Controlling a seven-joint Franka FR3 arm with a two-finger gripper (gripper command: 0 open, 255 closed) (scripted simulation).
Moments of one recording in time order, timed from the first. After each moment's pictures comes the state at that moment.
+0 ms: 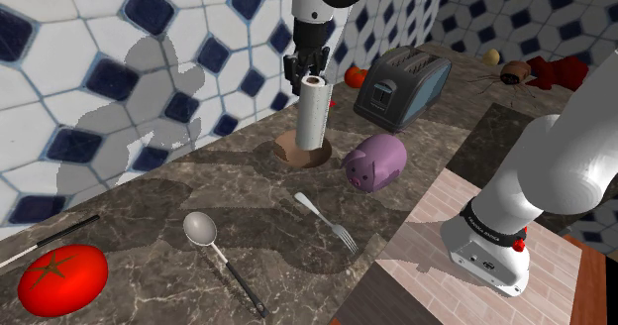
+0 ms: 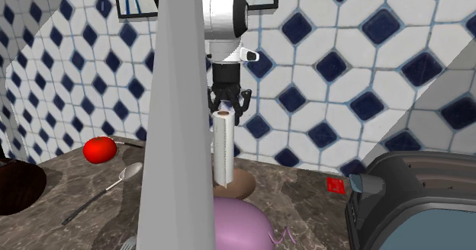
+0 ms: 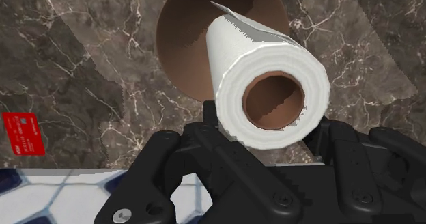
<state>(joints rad) 0.21 -0.03 0.15 -2.00 0.02 1.98 0.24</state>
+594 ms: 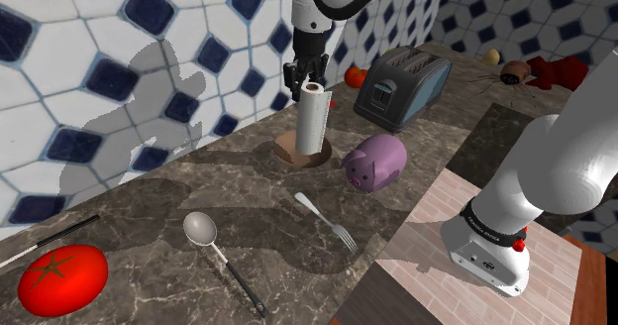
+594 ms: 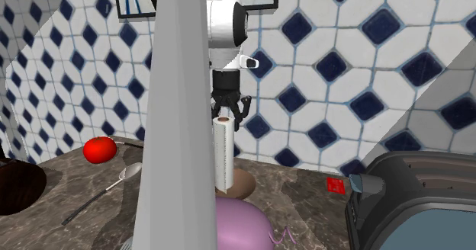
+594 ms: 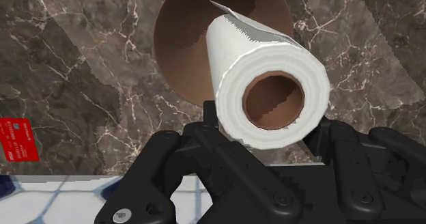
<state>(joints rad) 0.21 -0.02 0.15 -2.03 0.02 2.02 0.24</state>
